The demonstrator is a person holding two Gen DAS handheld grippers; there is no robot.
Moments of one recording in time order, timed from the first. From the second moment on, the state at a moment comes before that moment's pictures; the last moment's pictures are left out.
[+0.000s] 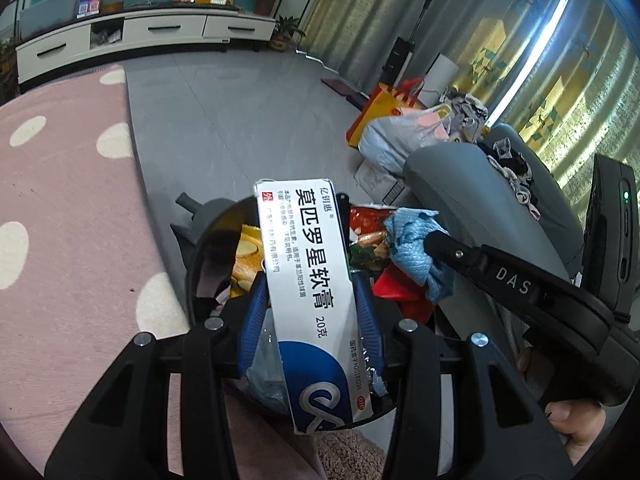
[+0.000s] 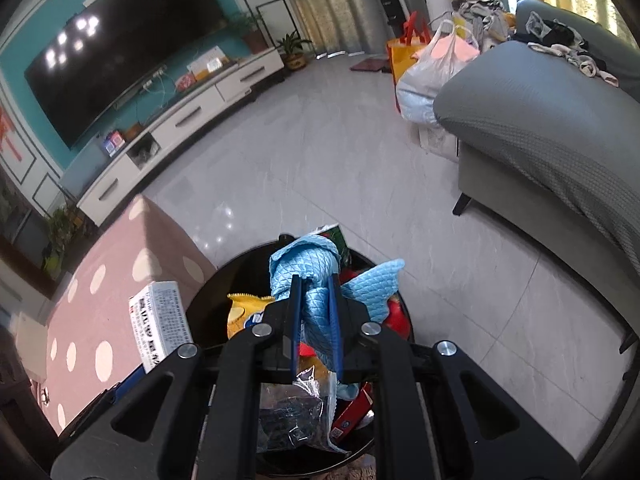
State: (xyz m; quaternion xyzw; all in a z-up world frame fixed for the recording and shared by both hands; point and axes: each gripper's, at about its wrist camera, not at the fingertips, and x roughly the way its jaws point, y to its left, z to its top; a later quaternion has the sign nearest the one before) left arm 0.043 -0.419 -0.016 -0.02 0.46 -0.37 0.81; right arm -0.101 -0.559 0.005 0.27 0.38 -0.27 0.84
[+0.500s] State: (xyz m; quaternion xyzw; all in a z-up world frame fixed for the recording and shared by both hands) left arm 0.048 -0.434 -0.042 -0.01 0.49 -0.38 0.78; right arm -0.076 -0.557 -0.021 0.27 0.44 -0.25 0.82
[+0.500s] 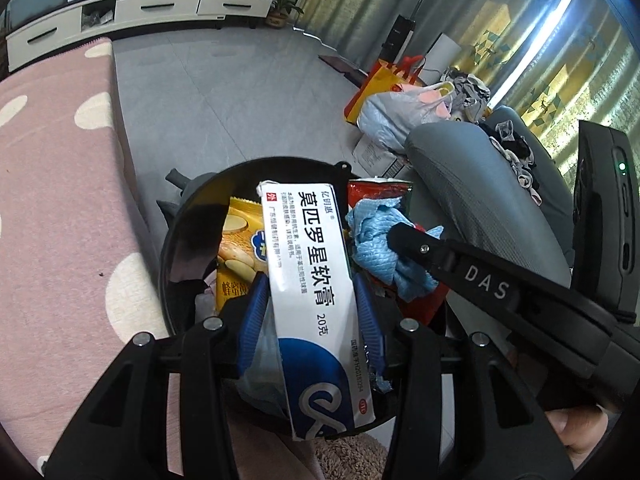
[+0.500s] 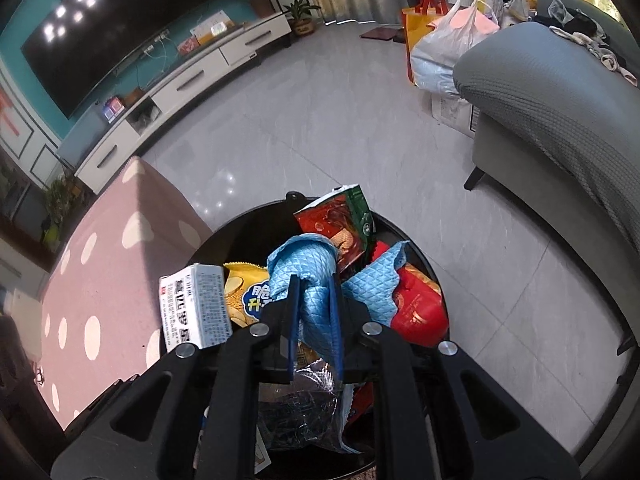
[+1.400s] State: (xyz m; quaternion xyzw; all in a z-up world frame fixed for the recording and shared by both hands) left arm 0.044 -0.446 -0.045 -0.01 0.50 -0.38 0.78; right arm -0.080 -0.554 -0.017 0.26 0.43 -0.25 0.83
